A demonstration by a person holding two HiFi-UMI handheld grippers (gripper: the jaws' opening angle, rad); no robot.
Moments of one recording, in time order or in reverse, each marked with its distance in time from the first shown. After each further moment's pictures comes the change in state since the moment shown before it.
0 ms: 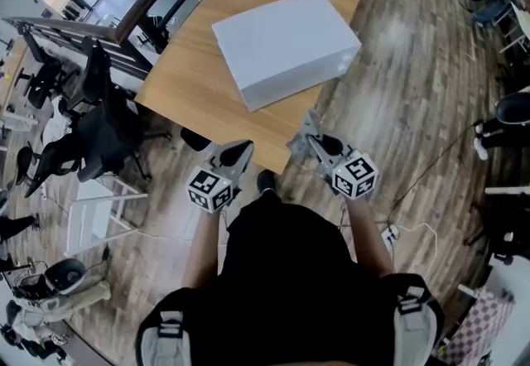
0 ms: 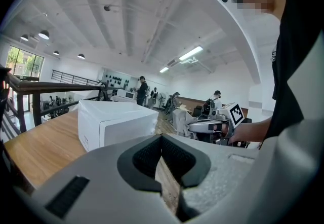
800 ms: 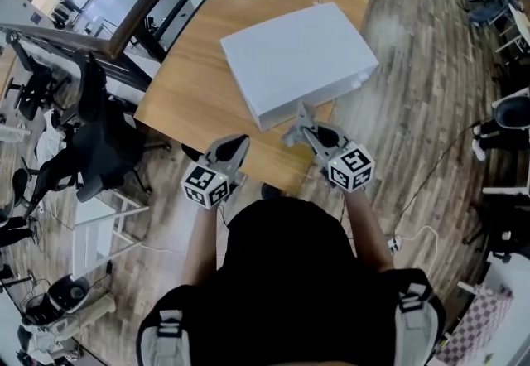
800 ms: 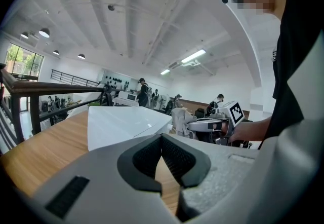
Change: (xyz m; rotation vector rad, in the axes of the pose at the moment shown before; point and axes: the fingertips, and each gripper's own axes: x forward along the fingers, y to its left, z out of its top) left arm 0.018 0.135 0.038 -0.012 -0.028 -0.012; right arm 0.134 -0.026 0.050 -0.041 0.020 -0.013
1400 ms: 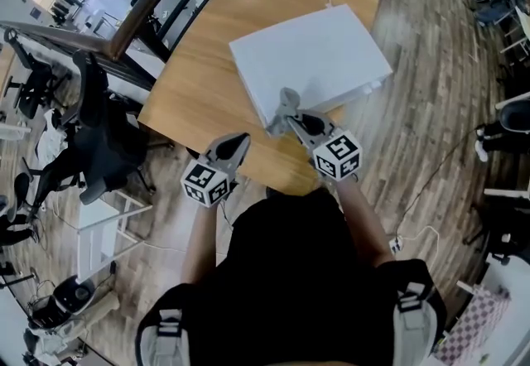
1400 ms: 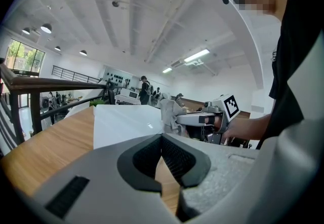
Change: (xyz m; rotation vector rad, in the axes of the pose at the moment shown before) left arm 0.005 0.052 0.006 -0.028 0.025 0.001; right arm 0.095 0.009 0.034 -0.028 0.018 0.065
